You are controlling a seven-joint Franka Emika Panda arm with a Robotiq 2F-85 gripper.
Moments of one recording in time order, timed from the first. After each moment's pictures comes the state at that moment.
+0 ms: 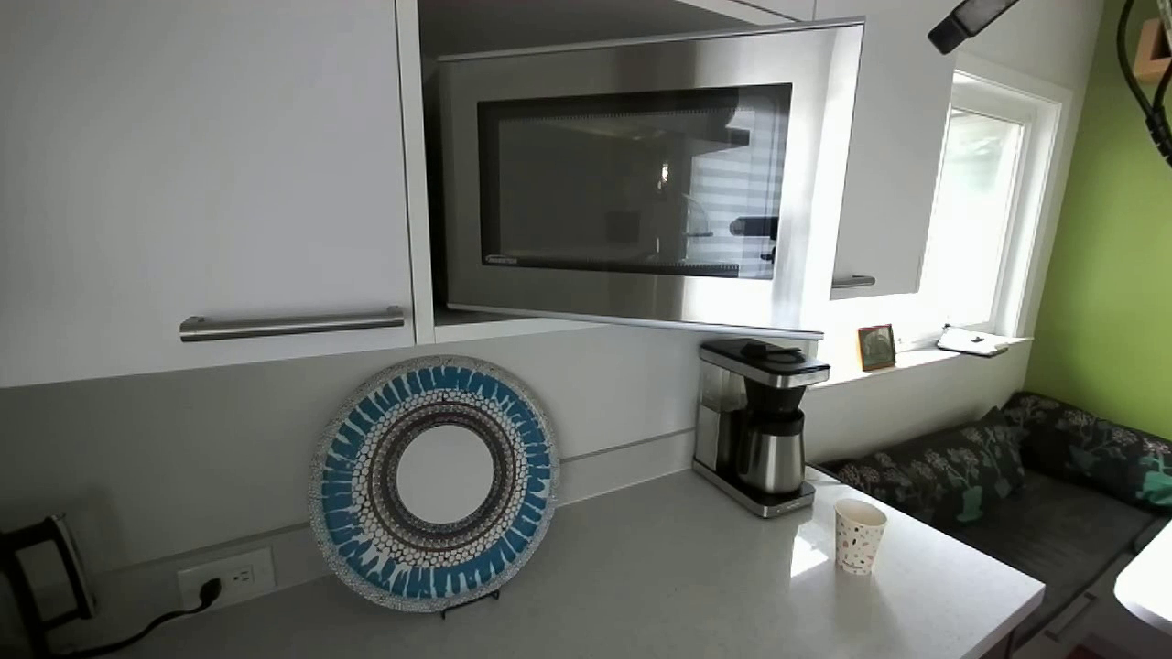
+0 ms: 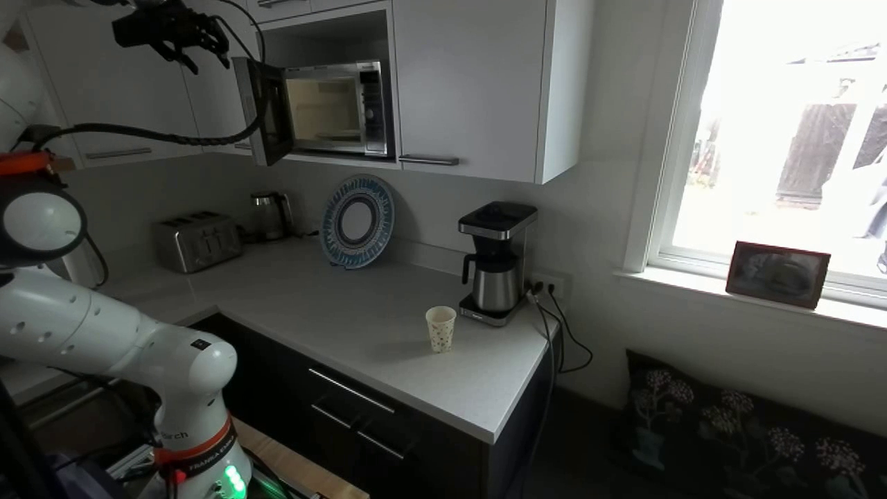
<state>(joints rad) 0.16 -0.68 0.14 -1.46 0.18 1.65 -0.29</state>
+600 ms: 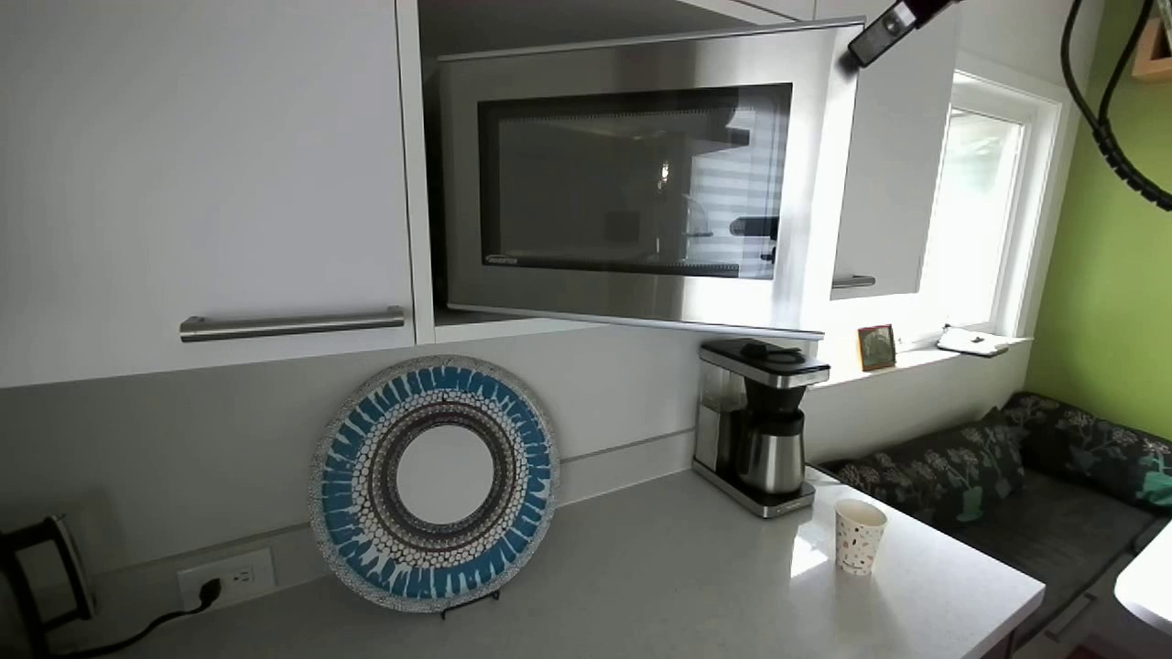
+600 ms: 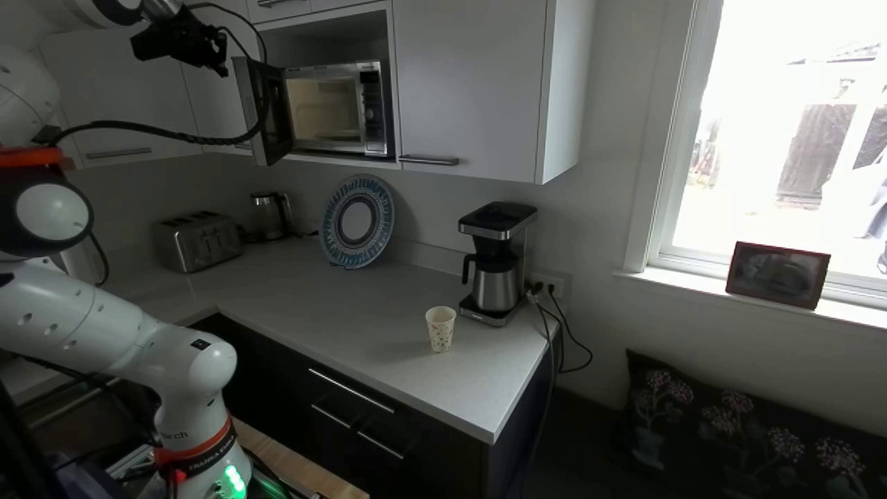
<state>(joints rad) 0.16 -0.64 0.20 -1.53 0.12 1.83 -0.25</state>
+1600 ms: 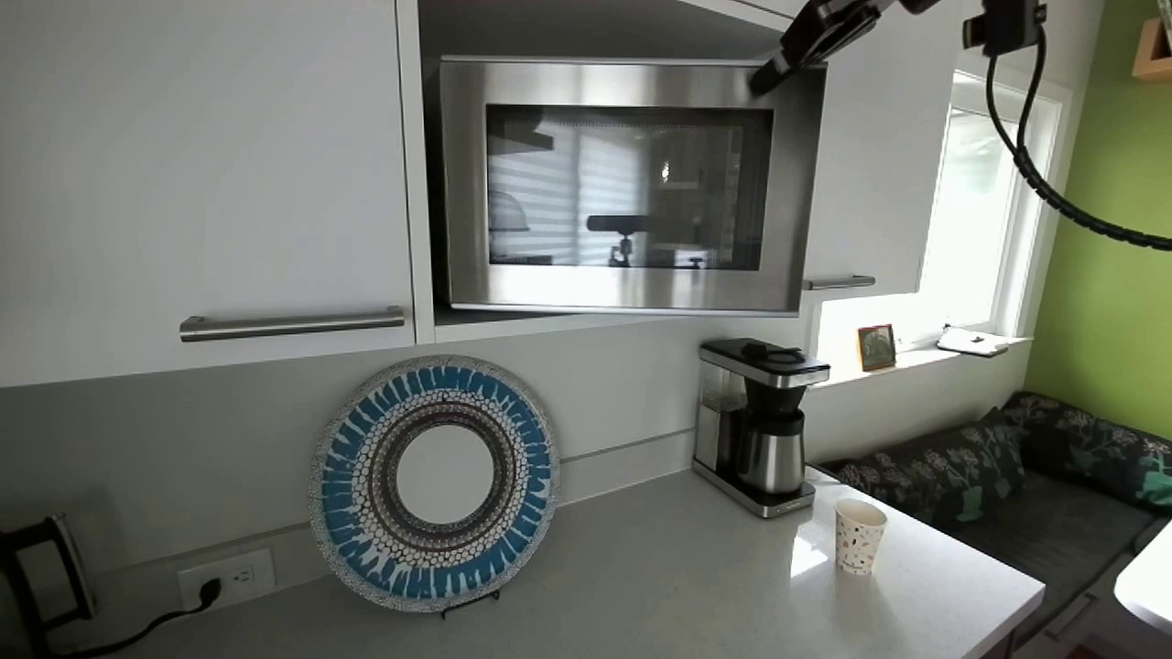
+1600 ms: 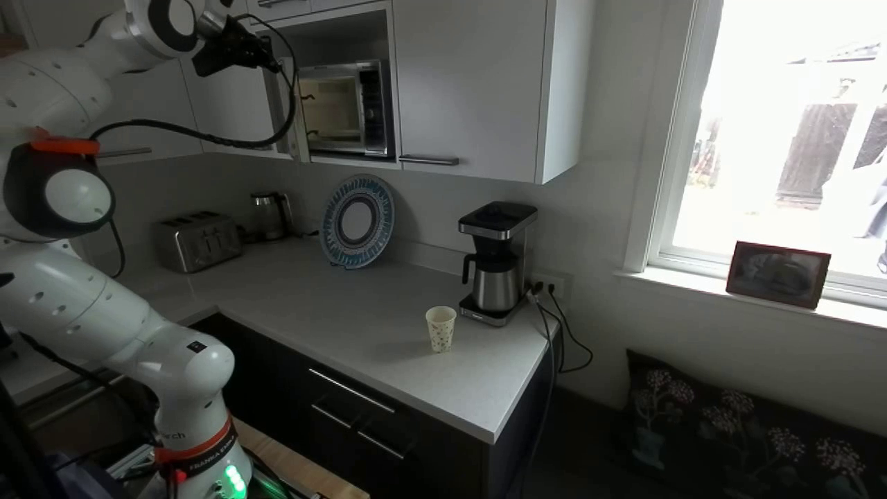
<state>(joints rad) 0.07 -0.53 0.23 -1.59 -0.13 2.18 -0.07</state>
